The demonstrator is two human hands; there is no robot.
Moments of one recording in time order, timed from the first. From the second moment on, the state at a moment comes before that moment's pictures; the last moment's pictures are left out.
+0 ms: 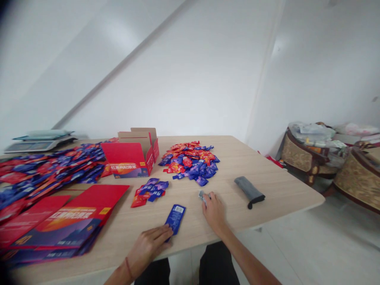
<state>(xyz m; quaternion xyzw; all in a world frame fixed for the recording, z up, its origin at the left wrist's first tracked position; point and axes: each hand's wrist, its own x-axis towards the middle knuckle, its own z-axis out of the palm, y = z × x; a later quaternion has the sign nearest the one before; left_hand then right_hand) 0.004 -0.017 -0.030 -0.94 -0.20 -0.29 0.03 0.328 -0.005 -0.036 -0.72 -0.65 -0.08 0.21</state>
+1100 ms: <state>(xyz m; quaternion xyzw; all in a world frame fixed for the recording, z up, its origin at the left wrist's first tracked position) -0.006 -0.055 -0.028 -0.92 -0.27 -0.29 -0.05 0.225 -0.007 0.006 -0.51 -0.86 -0.03 0.08</state>
